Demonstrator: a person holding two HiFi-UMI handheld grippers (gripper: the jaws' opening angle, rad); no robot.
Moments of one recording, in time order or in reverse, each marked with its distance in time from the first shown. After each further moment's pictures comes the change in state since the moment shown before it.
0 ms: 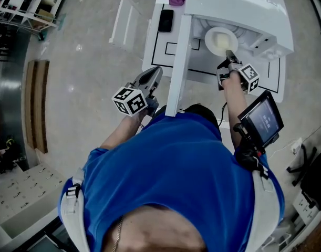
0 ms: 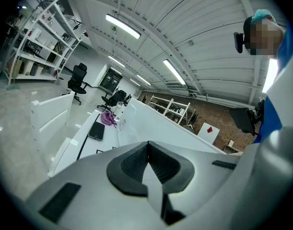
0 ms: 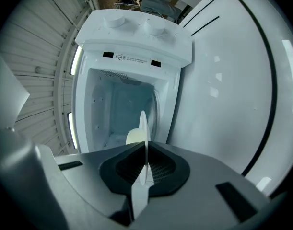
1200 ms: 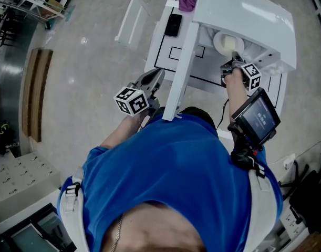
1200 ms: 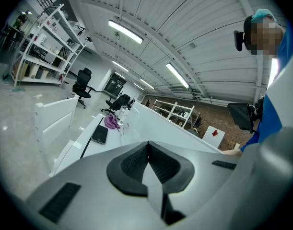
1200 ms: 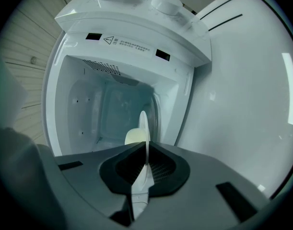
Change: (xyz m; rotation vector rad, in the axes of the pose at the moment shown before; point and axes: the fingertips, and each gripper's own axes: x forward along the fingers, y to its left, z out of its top) left arm 0.005 0.005 0.005 -0.008 -0.053 0.054; right arm 0.053 -0.007 0.033 -0.048 -0.031 -0.088
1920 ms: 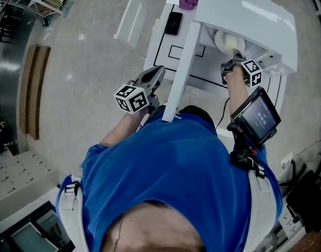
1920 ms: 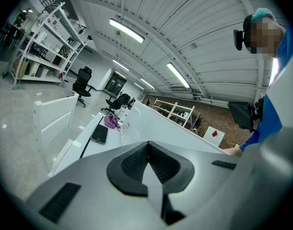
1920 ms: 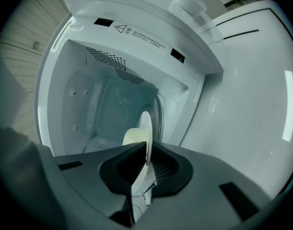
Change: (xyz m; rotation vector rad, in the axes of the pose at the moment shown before) left arm 0.002 0.002 0.002 -0.009 0.002 -0.007; right arm 0.004 0.008 0.006 -0.106 0.001 -0.058
